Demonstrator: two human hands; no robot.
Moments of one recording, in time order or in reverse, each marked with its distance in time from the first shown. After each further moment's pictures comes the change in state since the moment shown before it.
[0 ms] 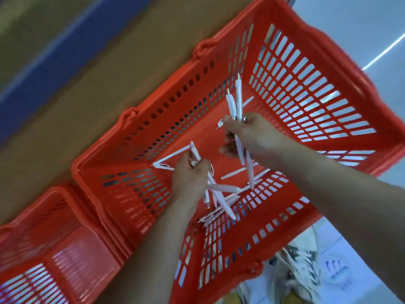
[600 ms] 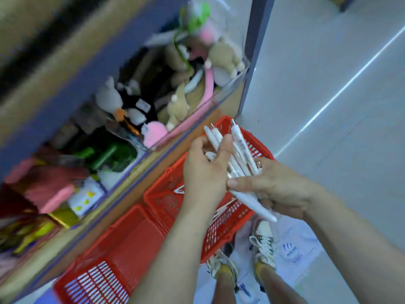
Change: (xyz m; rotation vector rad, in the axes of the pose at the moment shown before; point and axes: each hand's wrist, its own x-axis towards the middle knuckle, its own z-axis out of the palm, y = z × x) left_hand -0.226 0.315 -0.083 -0.124 -0.001 0.393; right_hand -0.283 -0.223 -0.046 0.134 -0.339 -0.013
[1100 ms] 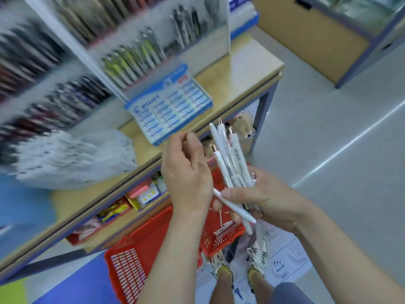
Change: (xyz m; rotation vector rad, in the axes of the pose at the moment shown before) left_hand -0.106 0.253 -0.123 0.196 0.502 0.402; right_hand -0.178 -0.190 0.125 -0.103 -0.244 -0.152
